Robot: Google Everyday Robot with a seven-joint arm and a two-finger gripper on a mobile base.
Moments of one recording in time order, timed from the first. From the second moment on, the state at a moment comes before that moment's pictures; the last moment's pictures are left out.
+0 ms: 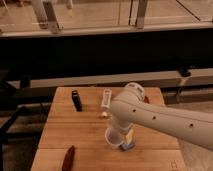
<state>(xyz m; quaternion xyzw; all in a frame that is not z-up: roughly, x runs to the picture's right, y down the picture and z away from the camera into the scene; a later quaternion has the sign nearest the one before) 0.056 0.200 0.656 -0.28 -0.16 -0.36 0.88</state>
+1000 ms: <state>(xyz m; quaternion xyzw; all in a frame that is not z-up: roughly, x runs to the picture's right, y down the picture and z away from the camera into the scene) 0.055 0.235 0.685 -0.28 -0.19 -0.37 0.86</state>
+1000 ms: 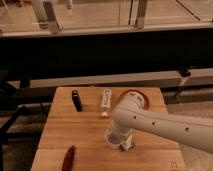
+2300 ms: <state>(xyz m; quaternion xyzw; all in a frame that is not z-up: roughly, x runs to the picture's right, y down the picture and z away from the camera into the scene) 0.056 0.249 0.705 -0.29 -0.20 -0.36 0.86</state>
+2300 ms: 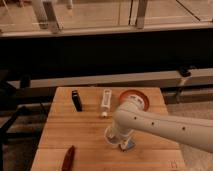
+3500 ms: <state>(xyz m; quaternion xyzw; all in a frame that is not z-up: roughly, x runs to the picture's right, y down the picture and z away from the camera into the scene) 0.052 0.238 0.704 -0.29 -0.21 -0.36 0.86</state>
